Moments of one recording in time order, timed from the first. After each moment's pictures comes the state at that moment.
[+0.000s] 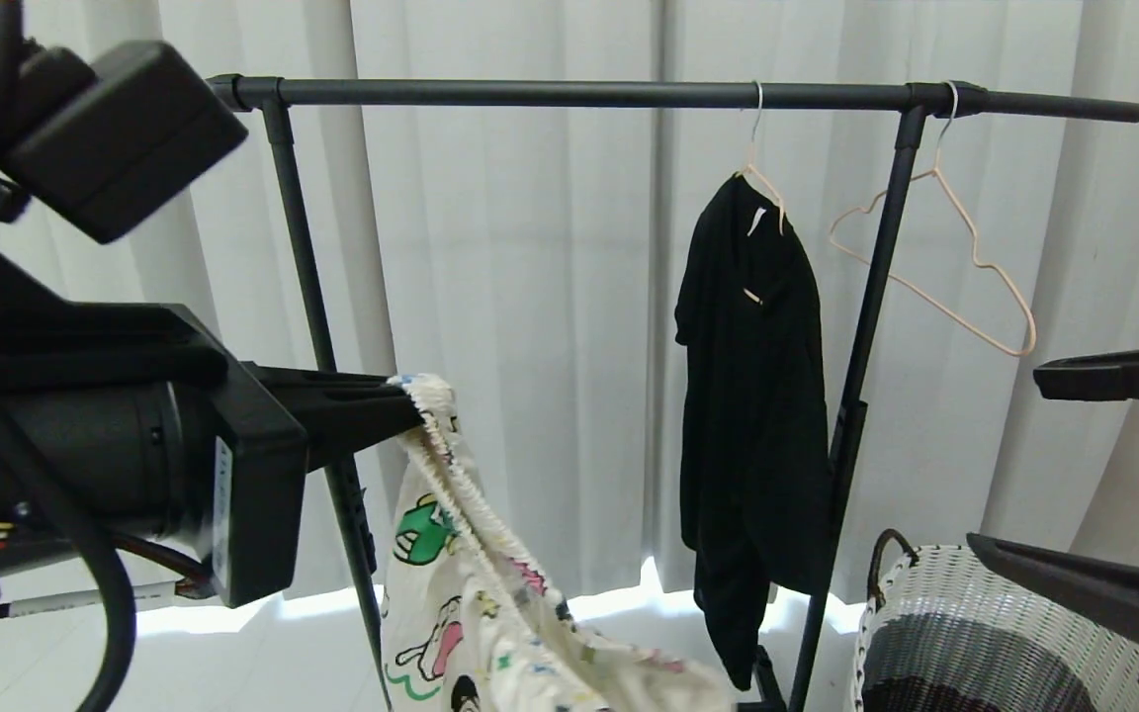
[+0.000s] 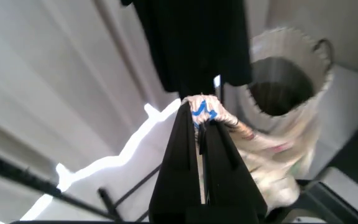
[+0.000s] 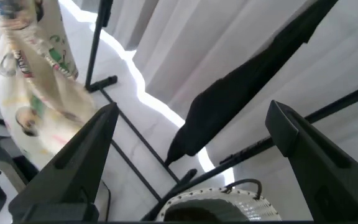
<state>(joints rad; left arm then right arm) -0.83 1.24 -1.12 0.28 0.14 0.05 1.04 1.08 -1.05 0.32 -0.27 -0.20</state>
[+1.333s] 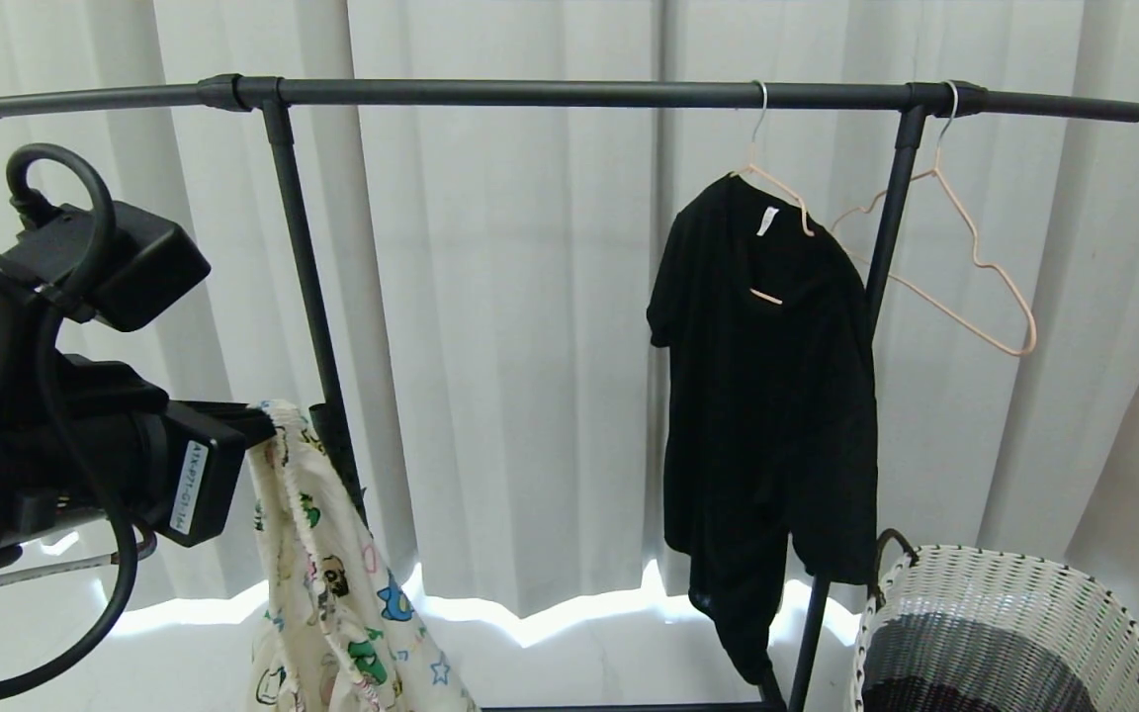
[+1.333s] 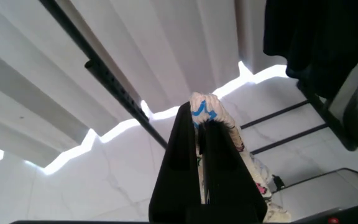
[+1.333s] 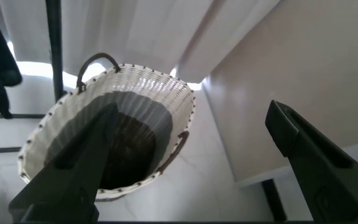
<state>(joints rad) -0.46 1.21 -0.98 0.28 0.21 0.17 0.06 1.01 -0.83 0.26 -0.31 -0.32</state>
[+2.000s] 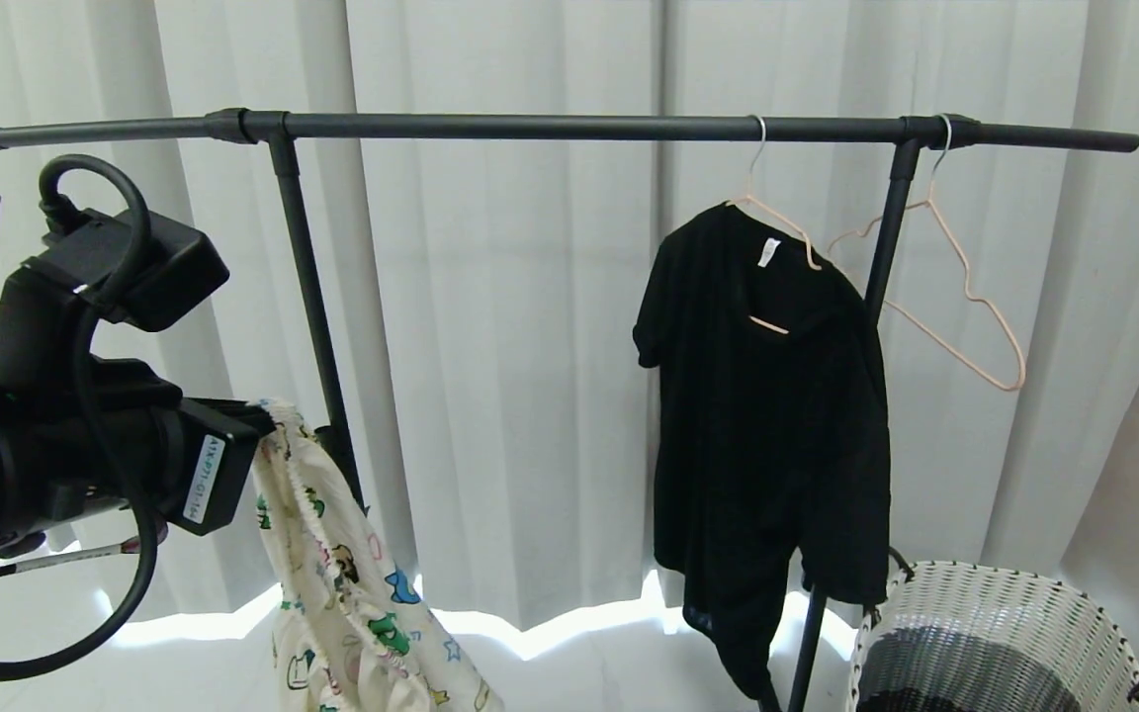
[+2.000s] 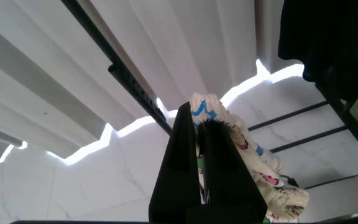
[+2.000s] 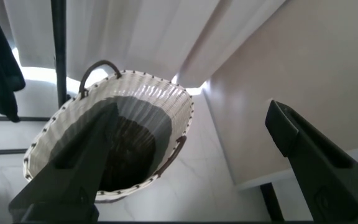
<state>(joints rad) -0.44 1.24 -0.99 0.28 0.26 0.19 0.06 1.00 -0.83 0.26 -0.30 -0.31</state>
